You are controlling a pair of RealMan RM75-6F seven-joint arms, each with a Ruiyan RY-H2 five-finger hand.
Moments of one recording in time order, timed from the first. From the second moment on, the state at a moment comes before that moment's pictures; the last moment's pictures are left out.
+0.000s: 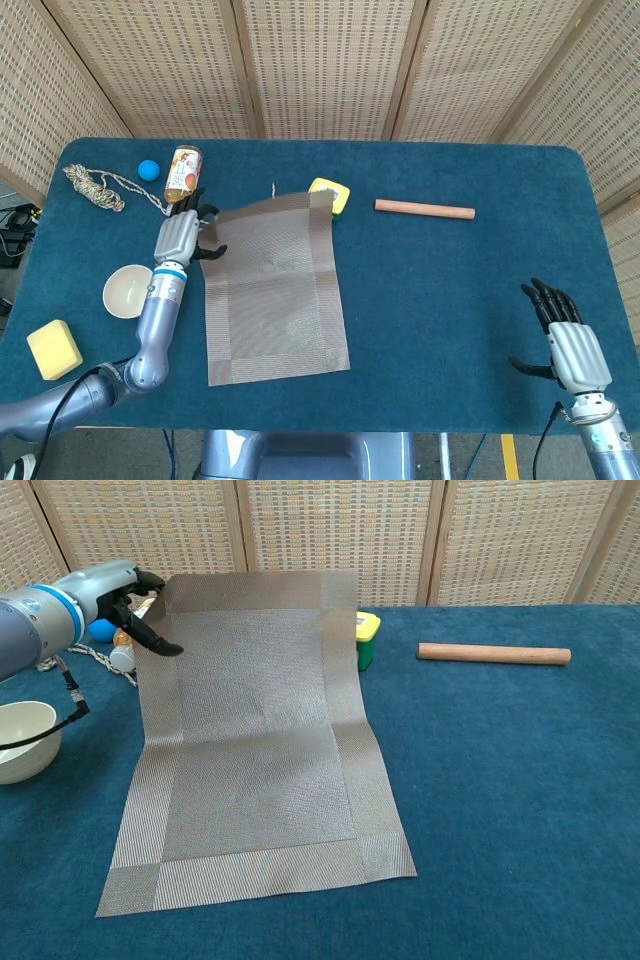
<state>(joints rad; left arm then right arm) -0.72 -1.67 -0.55 -1.36 0.72 0.93 0.44 0.15 -1.11 0.05 -1.67 -1.47 1.36 0.13</state>
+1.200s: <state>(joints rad) -0.27 -1.28 -0.05 -1.70 1.41 1.41 0.28 0.14 -1.15 0.03 -1.66 -1.57 1.41 0.08</state>
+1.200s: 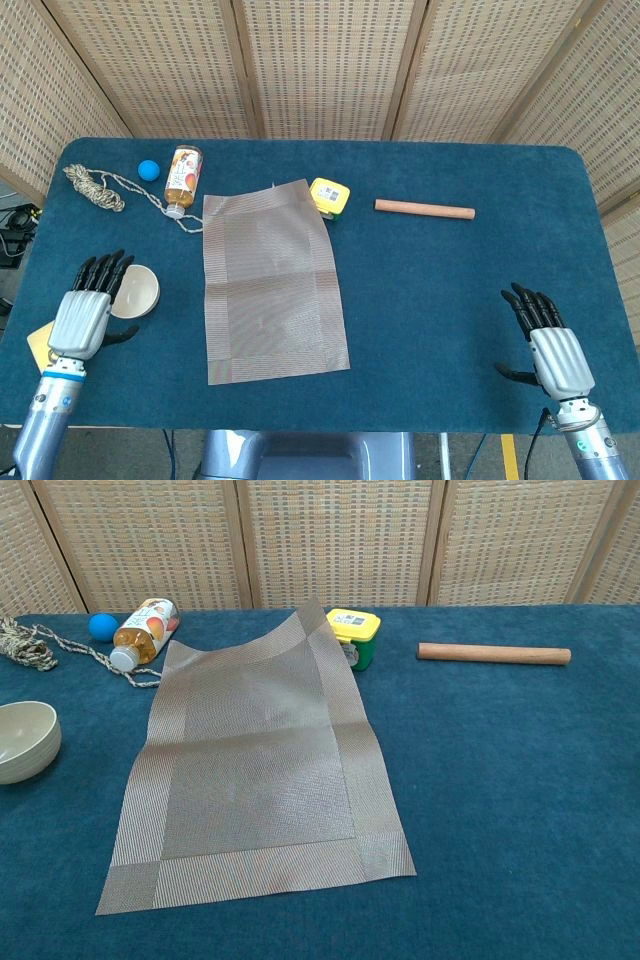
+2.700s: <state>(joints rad) -0.11 -1.21 -0.01 -1.67 1.56 1.57 0.09 0.33 -1.83 0.08 -1.54 -1.44 1.16 -0.36</state>
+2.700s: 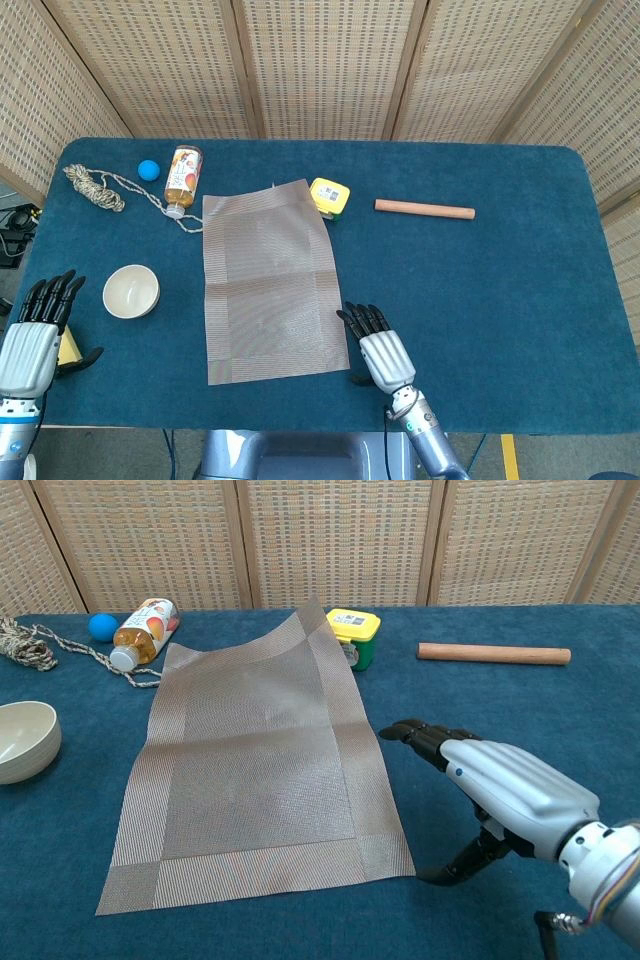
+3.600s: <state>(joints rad) -0.10 -1.20 -0.02 -1.67 1.56 1.55 0.08 0.37 -1.90 0.12 -1.48 -1.26 1.08 -0.39</state>
